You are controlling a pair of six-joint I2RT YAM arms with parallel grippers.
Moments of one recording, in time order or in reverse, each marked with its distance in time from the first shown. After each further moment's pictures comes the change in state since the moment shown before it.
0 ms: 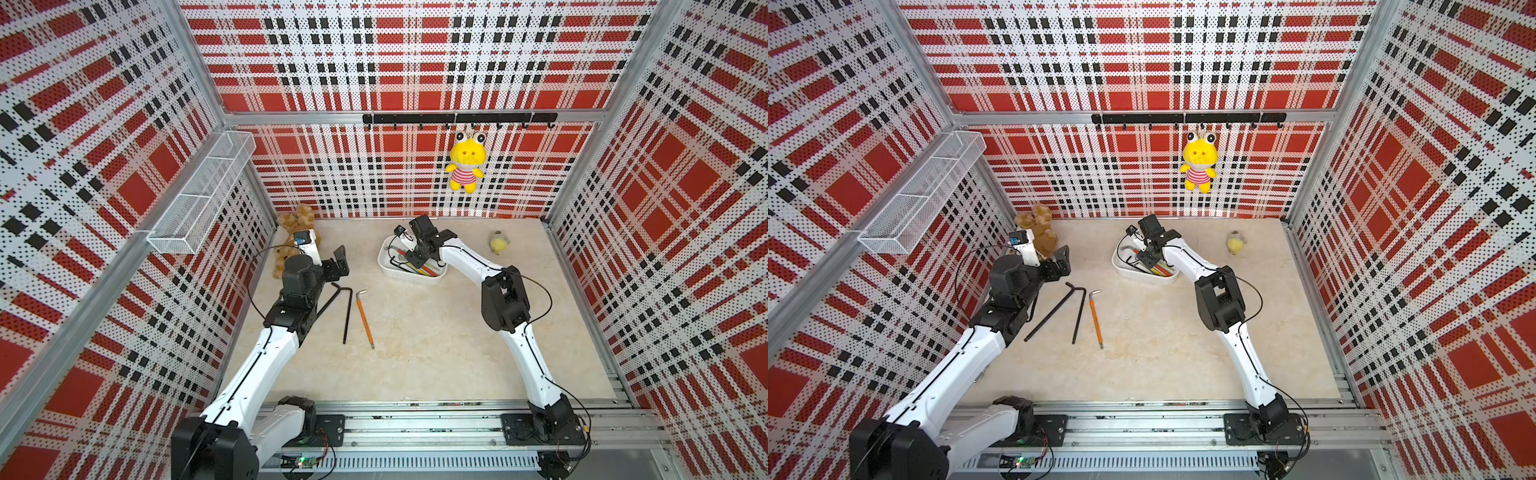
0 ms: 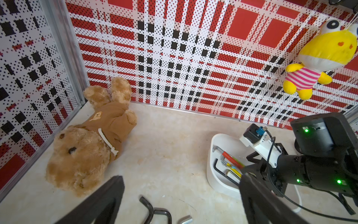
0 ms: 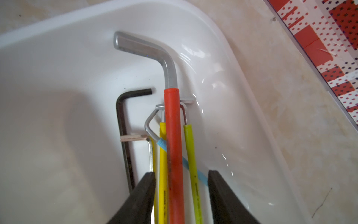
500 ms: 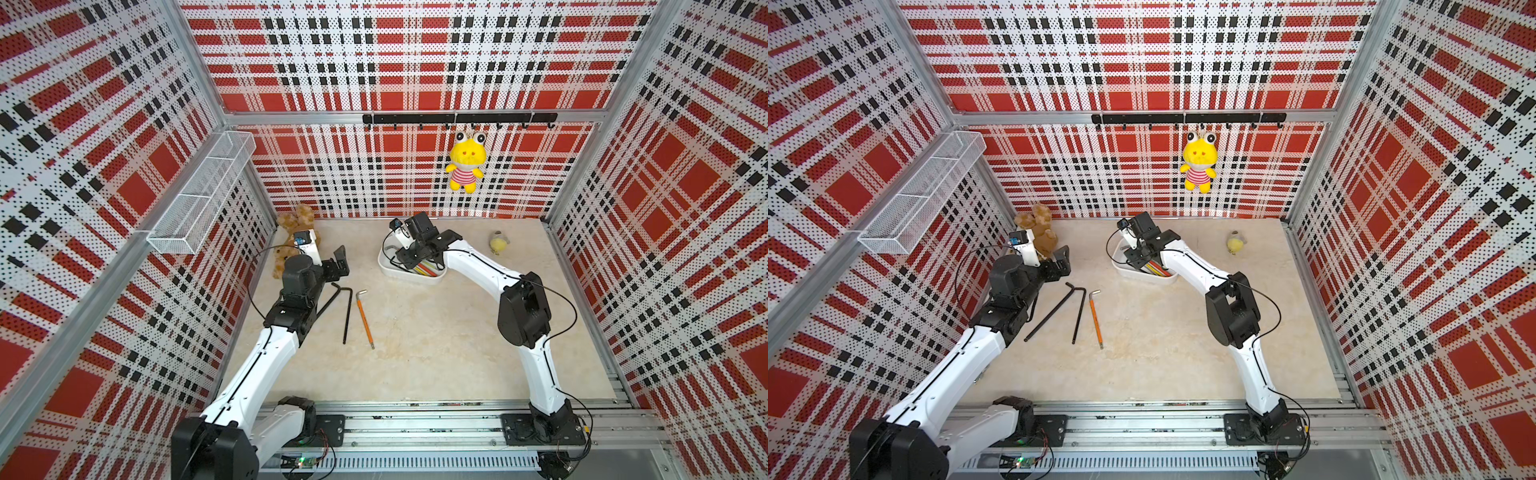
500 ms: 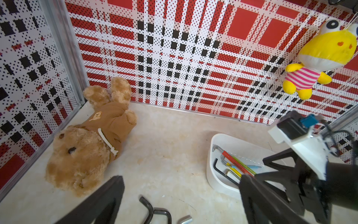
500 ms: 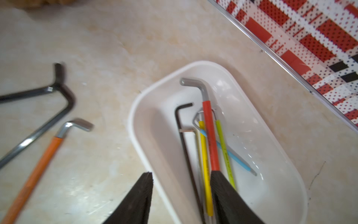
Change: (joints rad) left arm 0.001 0.000 0.000 0.000 0.002 0.000; right arm 0.130 -0.308 -0.241 0.053 -0.023 0.235
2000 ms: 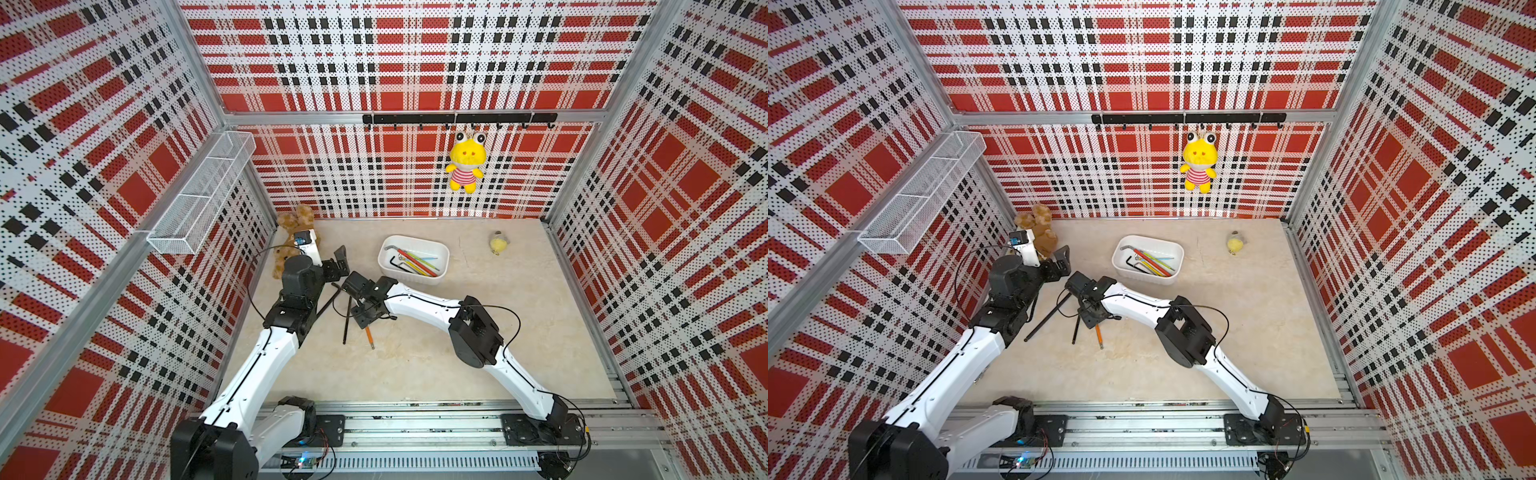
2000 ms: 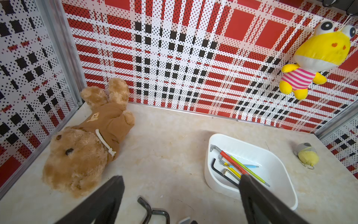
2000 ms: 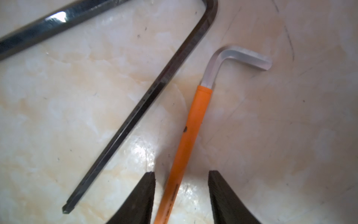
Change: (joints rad) left arm -0.003 -0.006 0.000 0.000 0.009 0.000; right arm 0.340 0.318 0.201 -0.236 0.071 0.451
